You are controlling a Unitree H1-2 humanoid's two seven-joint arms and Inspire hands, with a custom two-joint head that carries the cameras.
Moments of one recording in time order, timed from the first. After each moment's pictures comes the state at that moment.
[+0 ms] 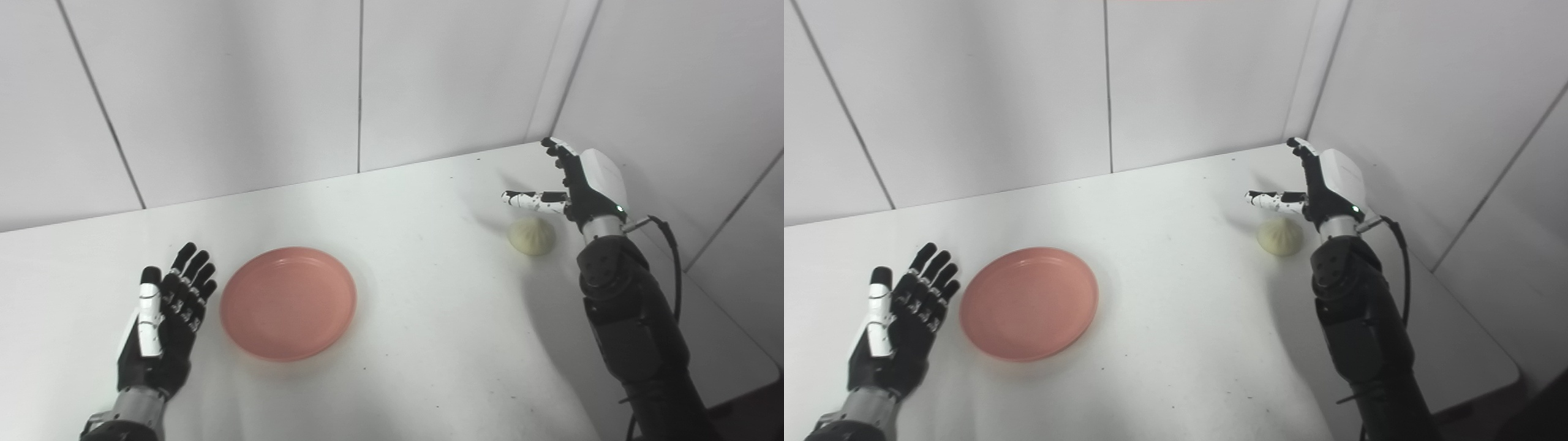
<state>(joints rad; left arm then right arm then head) -0.33 0.01 0.01 0.26 -0.30 0.05 -0.28 -0.32 -0.51 -0.22 -0.09 -0.65 0.47 0.11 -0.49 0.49</state>
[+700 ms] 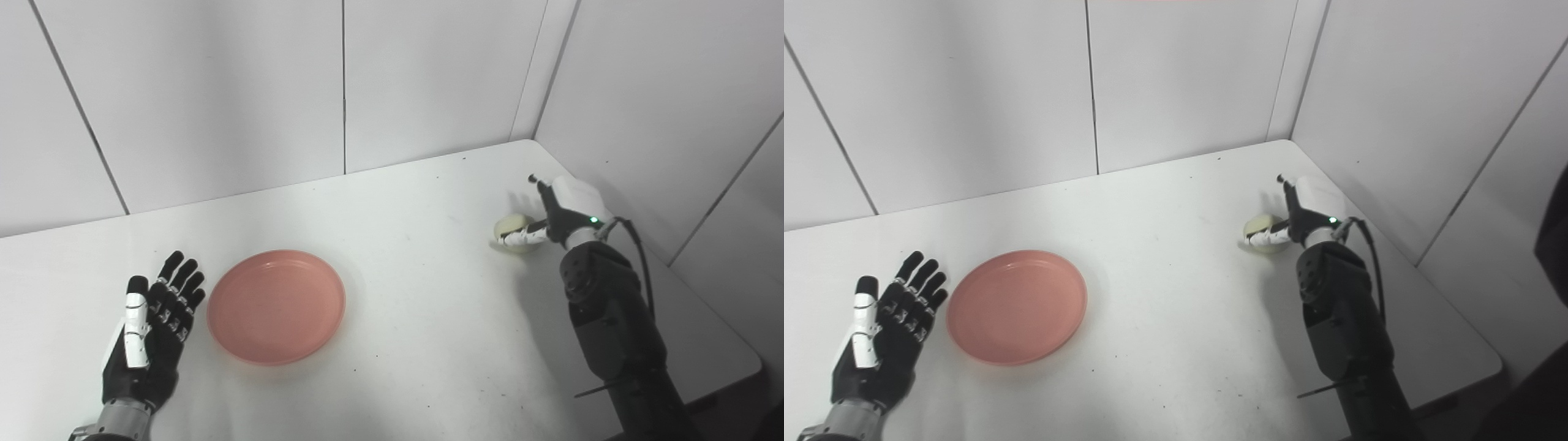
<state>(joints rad) -0.31 0.02 0.00 0.23 -0.30 0.08 -0.28 -0.33 -0.49 -0.21 0.03 -1.01 0.47 0.38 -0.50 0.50</state>
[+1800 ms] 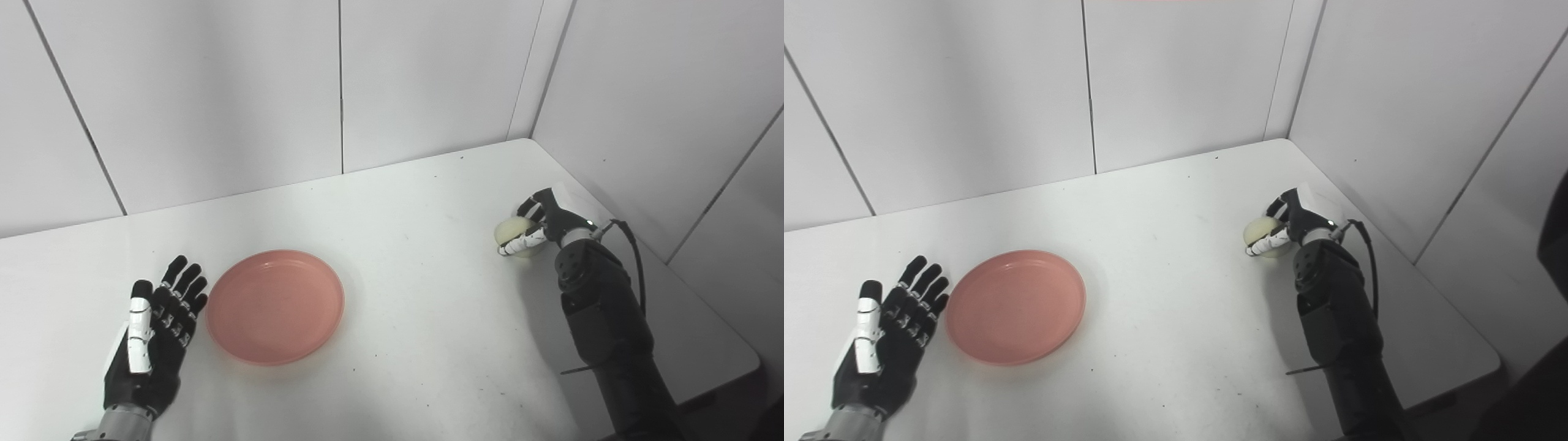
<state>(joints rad) -0.29 0.02 -0.03 0.18 -0.28 0.10 -0.28 -0.37 -0.47 -0.28 0.15 -0.89 0.47 0.30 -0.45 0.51</state>
